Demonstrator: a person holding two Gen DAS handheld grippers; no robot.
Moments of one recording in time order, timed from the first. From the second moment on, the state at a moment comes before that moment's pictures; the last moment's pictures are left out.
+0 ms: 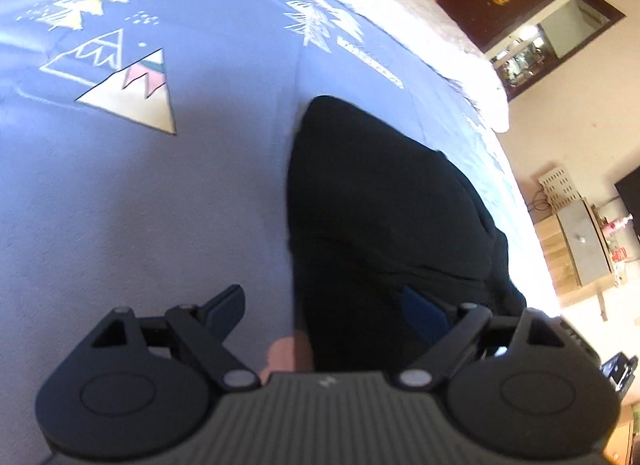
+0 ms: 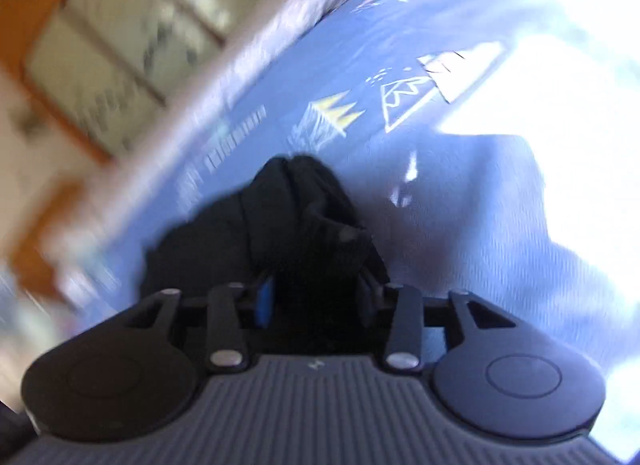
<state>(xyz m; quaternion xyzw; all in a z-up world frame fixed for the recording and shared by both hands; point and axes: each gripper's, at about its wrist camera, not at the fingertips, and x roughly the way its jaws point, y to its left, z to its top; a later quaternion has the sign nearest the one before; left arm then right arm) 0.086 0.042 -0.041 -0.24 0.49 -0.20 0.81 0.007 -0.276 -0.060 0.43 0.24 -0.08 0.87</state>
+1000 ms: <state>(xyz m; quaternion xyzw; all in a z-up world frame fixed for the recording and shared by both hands) 0.032 0.091 -0.010 -0.30 0.51 -0.24 0.77 -0.029 -0.227 -0.013 0.39 0.32 0.06 0.86</state>
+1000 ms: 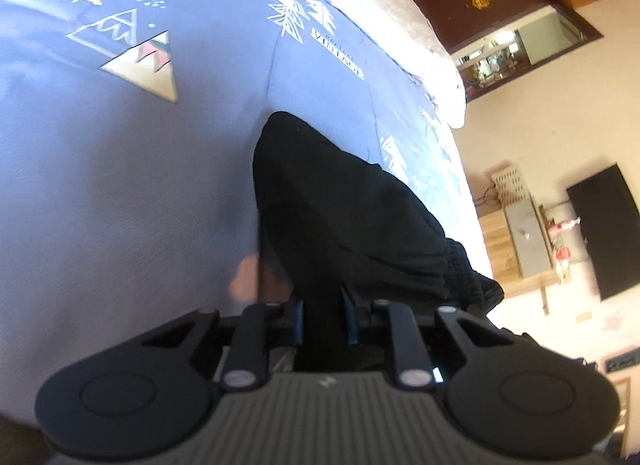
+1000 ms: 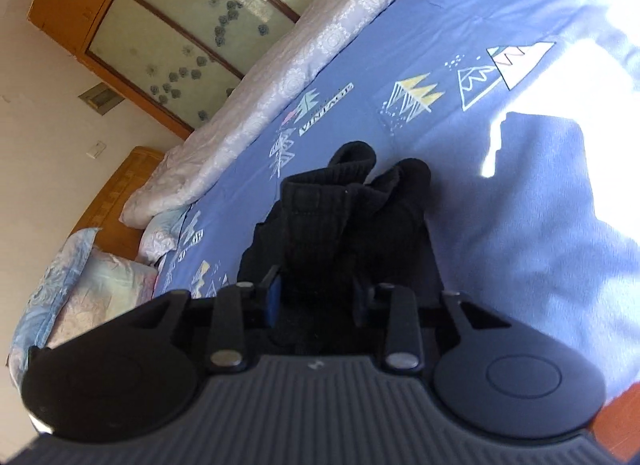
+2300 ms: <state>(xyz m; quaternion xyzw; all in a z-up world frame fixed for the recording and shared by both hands) -0.002 0.080 -0.056 -0.22 0.52 -0.19 0.80 -0.062 -0.232 -0.099 0.49 0.25 0.04 0.84</state>
